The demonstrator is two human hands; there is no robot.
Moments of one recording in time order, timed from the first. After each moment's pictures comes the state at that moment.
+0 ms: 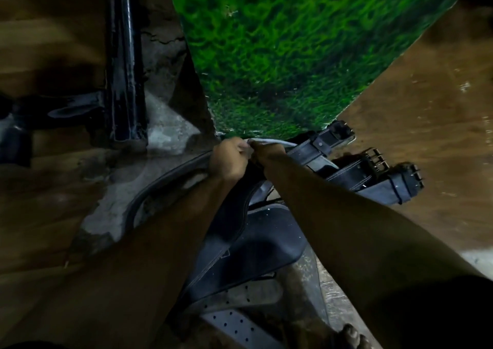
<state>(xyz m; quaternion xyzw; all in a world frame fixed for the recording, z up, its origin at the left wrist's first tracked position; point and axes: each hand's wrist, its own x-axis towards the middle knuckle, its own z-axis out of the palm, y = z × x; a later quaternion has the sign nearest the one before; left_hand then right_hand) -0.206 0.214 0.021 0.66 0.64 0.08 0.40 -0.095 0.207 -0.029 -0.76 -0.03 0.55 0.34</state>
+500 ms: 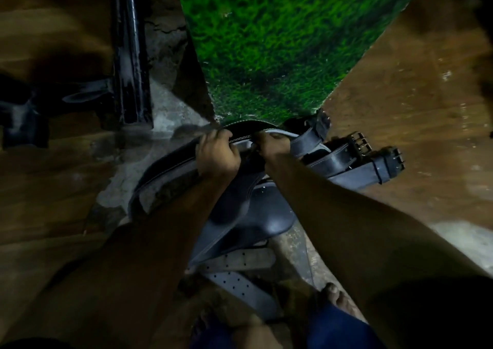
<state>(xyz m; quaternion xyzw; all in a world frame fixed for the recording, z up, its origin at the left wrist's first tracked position) -0.232 0.160 0.067 0.73 0.63 0.09 0.24 -0.102 0.153 0.048 -0.75 0.00 0.53 0.41</state>
